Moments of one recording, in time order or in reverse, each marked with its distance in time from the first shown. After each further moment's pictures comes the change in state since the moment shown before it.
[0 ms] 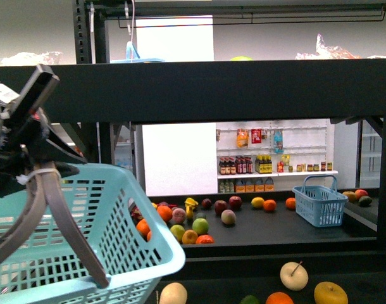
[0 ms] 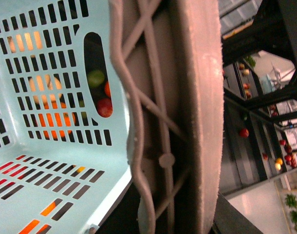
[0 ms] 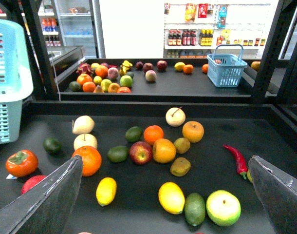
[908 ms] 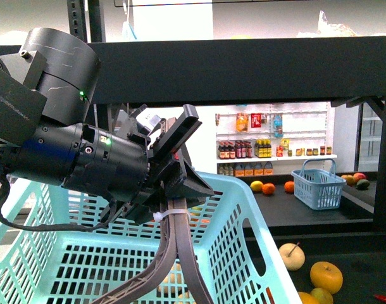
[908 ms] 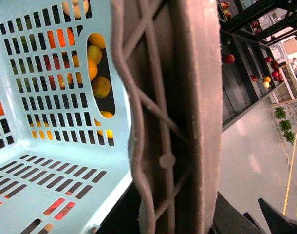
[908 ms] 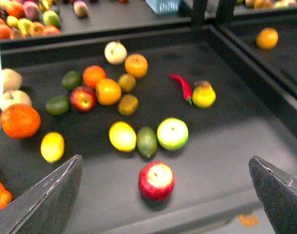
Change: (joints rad) left arm -0.194 0.185 0.081 0.035 0.098 0.143; right arm -0.062 0.473 0.121 -0.038 0.200 0.102
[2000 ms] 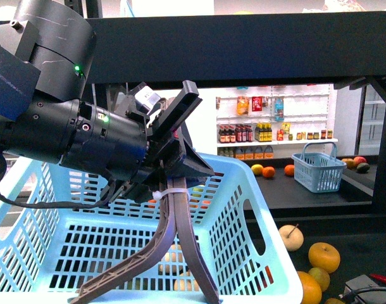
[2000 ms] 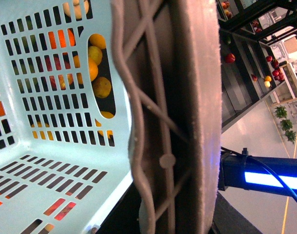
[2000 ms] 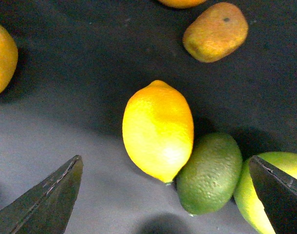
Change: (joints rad) left arm -0.001 0.001 0.000 0.000 0.000 0.006; right arm -0.060 1.971 1.048 0.478 -0.323 -0.510
